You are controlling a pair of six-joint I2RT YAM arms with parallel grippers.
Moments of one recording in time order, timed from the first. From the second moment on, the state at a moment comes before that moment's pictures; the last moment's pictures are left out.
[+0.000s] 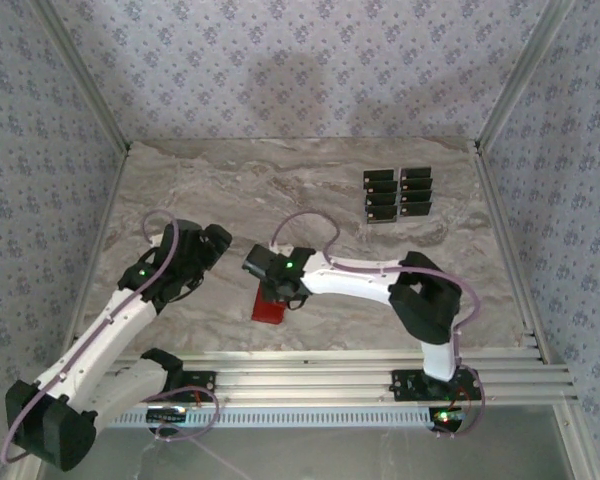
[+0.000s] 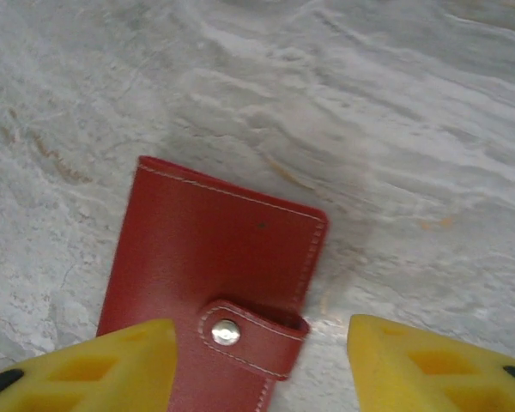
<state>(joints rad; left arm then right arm) -0.43 0.92 0.75 -0.62 -0.13 -1.19 1.11 1.91 1.40 -0.74 0.20 0.94</state>
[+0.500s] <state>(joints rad) -0.33 0.89 0.66 -0.62 0.01 -1.16 1.18 2.06 1.60 -0.94 0.26 0.95</state>
